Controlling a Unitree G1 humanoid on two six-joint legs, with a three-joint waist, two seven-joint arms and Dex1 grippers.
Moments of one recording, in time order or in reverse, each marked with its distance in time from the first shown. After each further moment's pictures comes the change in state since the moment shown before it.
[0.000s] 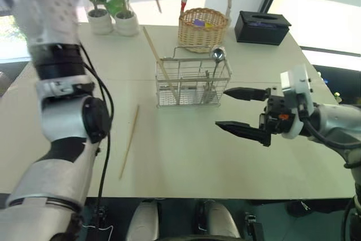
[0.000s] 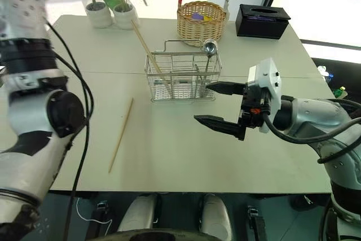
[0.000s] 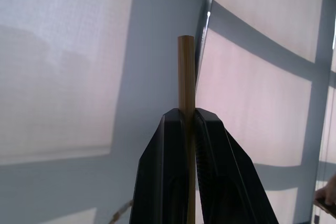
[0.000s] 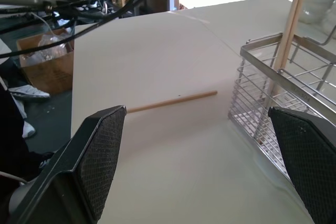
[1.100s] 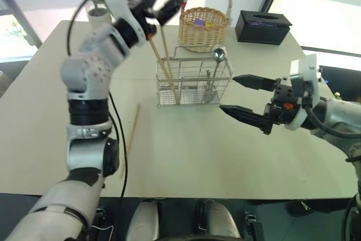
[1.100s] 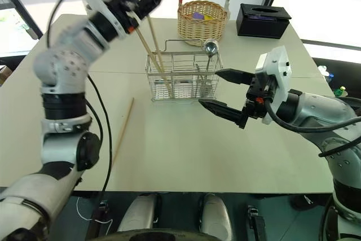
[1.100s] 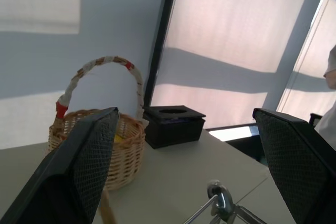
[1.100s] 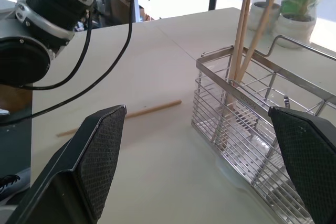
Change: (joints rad) left arm 0.256 -0.005 -0.091 -0.326 -0.043 0.282 0.085; right arm -0.037 0.009 -0.005 0.026 0.011 -0.011 -0.110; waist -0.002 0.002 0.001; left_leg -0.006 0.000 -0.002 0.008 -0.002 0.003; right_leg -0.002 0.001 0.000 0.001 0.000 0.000
